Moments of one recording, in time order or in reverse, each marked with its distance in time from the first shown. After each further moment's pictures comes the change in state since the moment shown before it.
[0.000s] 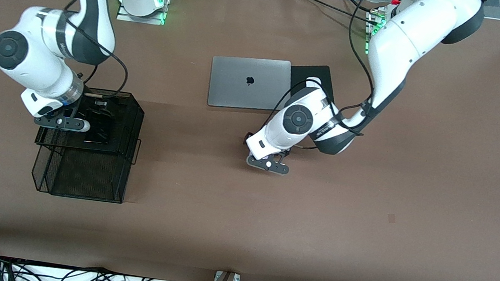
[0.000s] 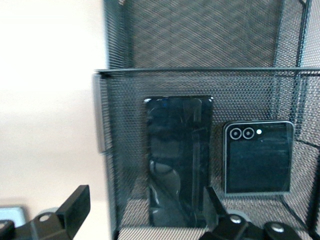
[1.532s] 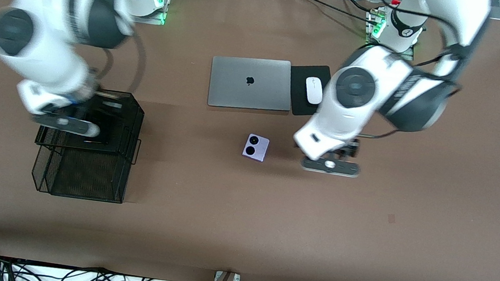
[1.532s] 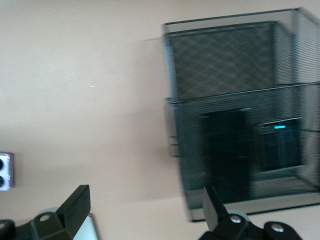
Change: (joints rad) left arm 0.105 -0.390 0.105 0.072 0.025 -0.500 0.092; right arm 0.102 0.123 0.021 0.299 -0.001 -0.154 0.348
